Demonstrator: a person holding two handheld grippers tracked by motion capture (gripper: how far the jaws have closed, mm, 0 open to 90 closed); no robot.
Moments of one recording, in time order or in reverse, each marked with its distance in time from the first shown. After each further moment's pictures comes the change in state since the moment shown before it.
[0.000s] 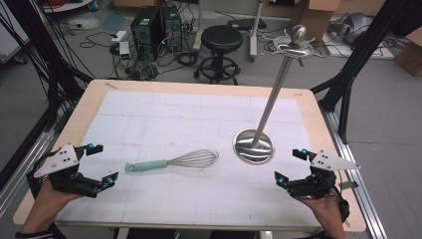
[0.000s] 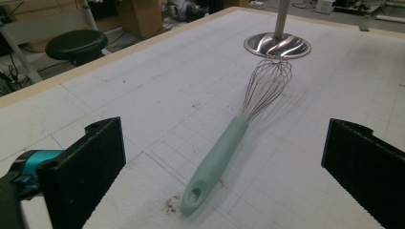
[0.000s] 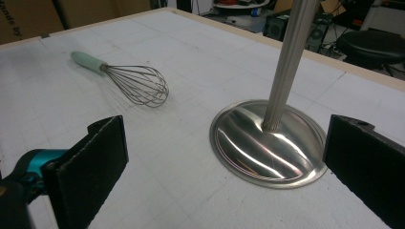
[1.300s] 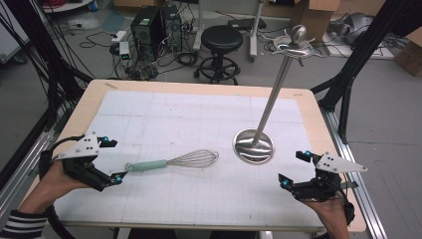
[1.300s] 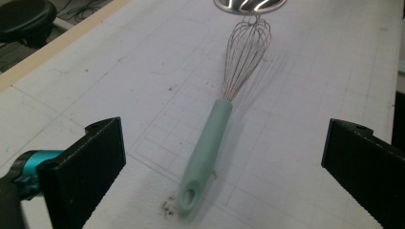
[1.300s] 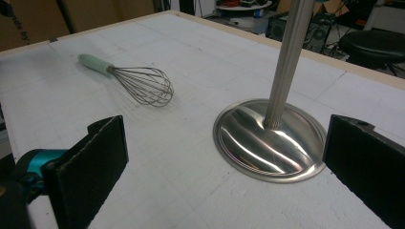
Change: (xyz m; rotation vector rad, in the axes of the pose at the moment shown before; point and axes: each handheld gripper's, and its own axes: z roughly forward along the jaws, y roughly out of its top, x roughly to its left) left arm 0.006 0.040 0.030 0.241 -0.143 0.153; right arm 0.000 -0.001 -0.011 -0.008 0.012 0.009
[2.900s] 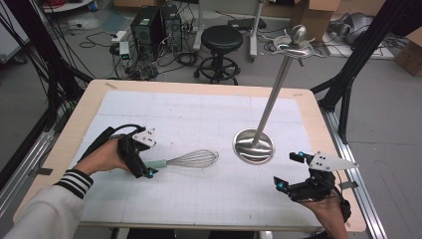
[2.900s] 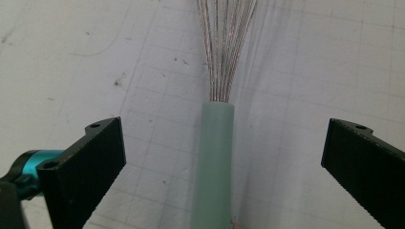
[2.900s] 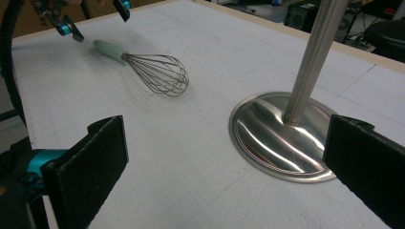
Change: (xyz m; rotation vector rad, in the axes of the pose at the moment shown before) left arm 0.019 0.031 0.118 0.365 -0.240 0.159; right arm 0.002 0.000 0.010 0.050 0.064 -0.019
